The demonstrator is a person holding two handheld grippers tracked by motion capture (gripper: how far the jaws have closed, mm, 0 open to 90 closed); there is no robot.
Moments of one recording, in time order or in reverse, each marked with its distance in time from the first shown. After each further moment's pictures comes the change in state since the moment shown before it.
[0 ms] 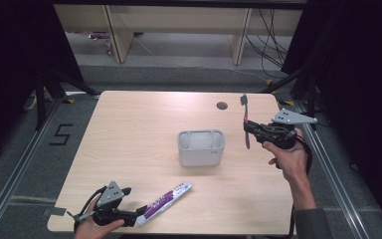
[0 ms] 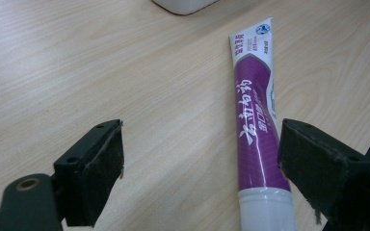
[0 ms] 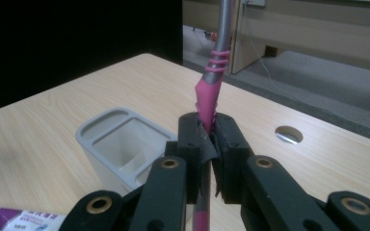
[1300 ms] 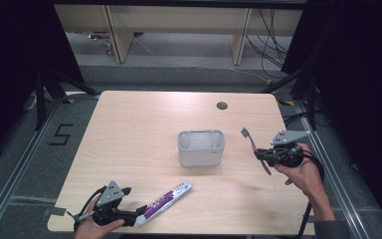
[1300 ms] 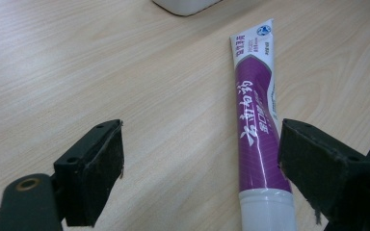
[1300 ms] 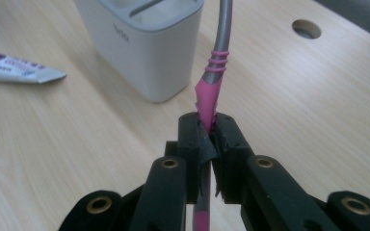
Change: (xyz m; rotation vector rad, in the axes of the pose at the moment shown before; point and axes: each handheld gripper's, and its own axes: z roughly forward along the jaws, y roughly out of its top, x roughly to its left) left arm 0.000 0.000 0.000 -0.004 -0.001 -0.004; right arm -0.008 -0.047 -0.023 0.387 0.013 -0.132
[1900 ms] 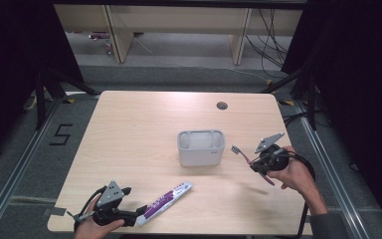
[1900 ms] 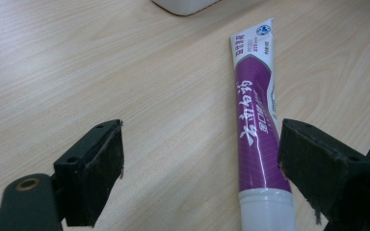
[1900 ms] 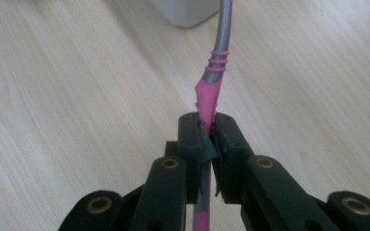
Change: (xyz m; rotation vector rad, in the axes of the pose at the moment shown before) left arm 0.000 0.000 0.000 -0.001 0.000 0.011; right arm 0.010 0.000 0.030 0.310 0.067 -0.098
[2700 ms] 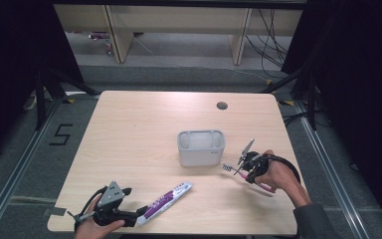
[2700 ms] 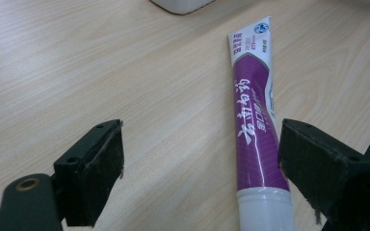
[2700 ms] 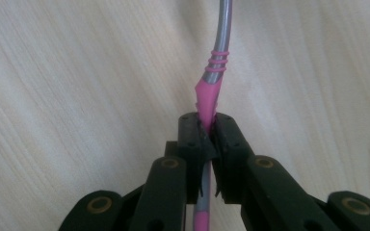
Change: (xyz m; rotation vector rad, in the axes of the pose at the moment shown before) left arm -0.002 0.000 0.001 0.001 0.002 -0.003; right arm 0.017 0.017 0.045 0.361 0.058 -0.065
